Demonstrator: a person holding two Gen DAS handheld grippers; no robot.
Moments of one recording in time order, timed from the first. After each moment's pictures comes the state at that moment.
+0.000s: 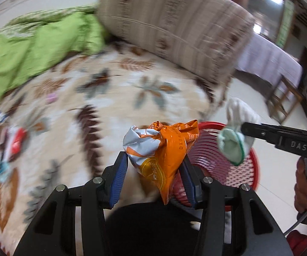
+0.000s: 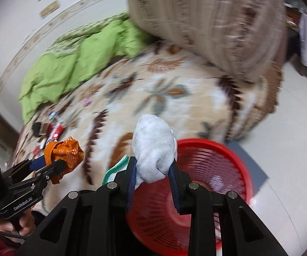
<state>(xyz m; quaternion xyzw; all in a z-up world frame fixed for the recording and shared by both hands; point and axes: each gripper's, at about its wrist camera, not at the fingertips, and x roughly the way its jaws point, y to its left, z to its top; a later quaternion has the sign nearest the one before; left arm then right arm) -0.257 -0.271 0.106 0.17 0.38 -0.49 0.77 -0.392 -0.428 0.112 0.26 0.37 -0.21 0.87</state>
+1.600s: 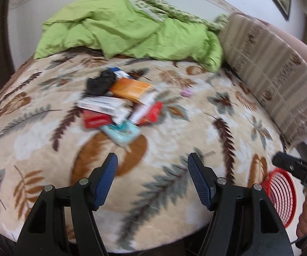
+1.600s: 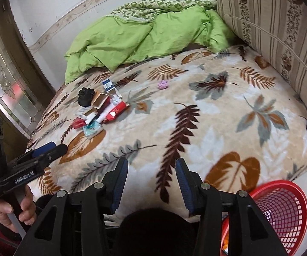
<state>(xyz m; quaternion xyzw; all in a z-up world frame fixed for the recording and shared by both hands) -0.129 -0.046 0.117 0.00 0.40 -0.21 0.89 -0.240 -0.302 0.119 0.17 0.40 -0.01 0.90</state>
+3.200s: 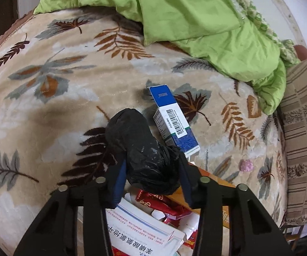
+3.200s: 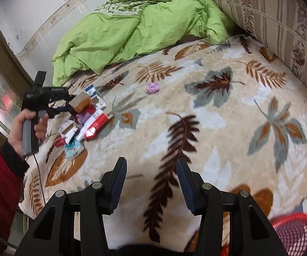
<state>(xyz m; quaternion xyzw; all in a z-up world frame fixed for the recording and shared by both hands) 0.150 -0.050 0.064 -0.11 0.53 -0.15 0.83 -0.158 -0.336 0.092 0.19 0.41 -0.02 0.89</state>
